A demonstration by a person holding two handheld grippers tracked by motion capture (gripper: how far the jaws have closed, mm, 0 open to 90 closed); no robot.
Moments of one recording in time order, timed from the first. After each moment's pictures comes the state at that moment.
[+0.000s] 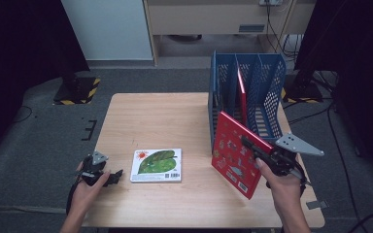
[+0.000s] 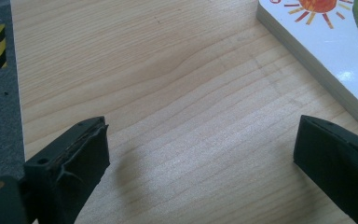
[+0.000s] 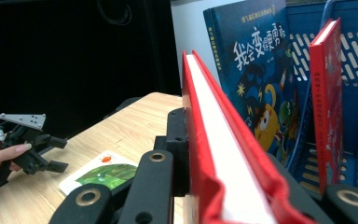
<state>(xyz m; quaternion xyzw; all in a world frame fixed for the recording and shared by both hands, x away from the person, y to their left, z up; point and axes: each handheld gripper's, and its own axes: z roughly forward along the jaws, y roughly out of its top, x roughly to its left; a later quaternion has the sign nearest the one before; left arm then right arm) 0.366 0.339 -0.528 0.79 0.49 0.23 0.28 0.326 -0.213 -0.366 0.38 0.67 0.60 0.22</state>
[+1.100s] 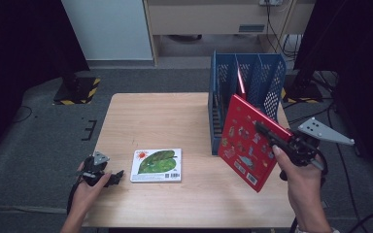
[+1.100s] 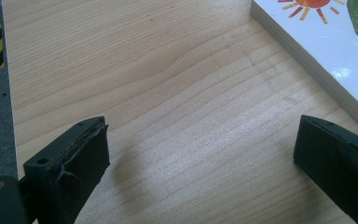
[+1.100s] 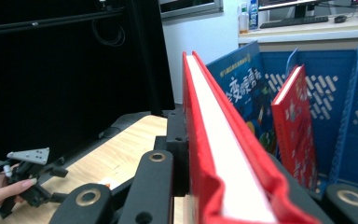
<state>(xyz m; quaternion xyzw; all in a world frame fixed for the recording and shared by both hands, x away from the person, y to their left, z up) 0.365 0.336 -0.529 0.80 0.48 0.23 0.28 0.323 -0.232 -0.305 0.39 0.65 0.61 0.23</state>
